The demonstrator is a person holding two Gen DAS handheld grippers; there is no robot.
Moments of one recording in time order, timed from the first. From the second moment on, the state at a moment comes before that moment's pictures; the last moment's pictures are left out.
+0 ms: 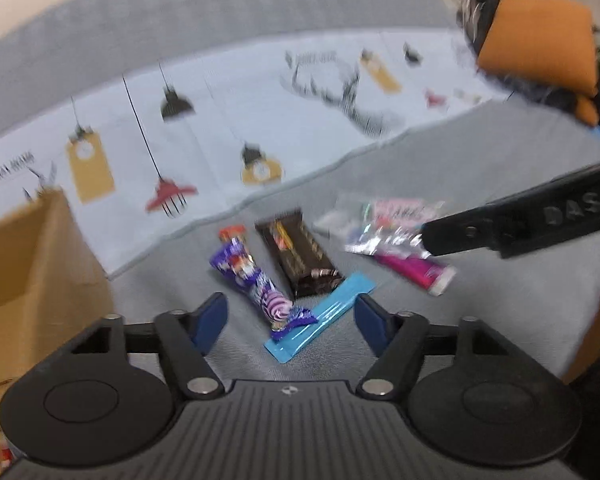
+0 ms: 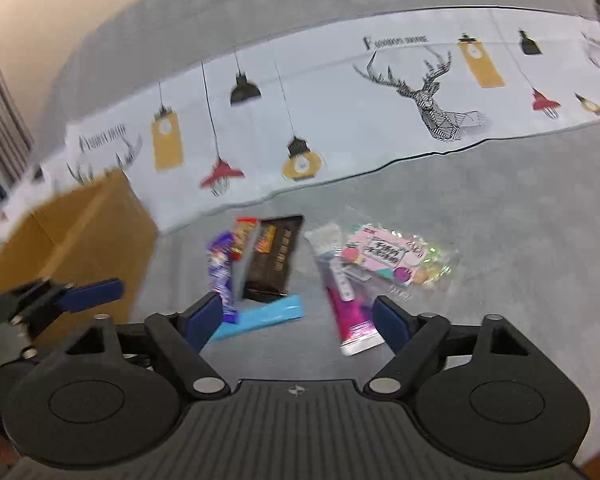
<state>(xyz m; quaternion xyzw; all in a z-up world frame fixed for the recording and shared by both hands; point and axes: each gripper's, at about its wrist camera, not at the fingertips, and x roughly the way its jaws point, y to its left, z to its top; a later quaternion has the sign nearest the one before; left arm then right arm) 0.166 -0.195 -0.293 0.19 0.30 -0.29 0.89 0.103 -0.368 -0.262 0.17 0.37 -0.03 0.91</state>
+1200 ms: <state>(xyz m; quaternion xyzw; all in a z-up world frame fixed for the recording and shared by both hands) 0.165 -0.159 -0.311 0.08 0.47 -0.28 0.83 0.124 -0.326 -0.318 -0.02 0.53 0.00 0.85</state>
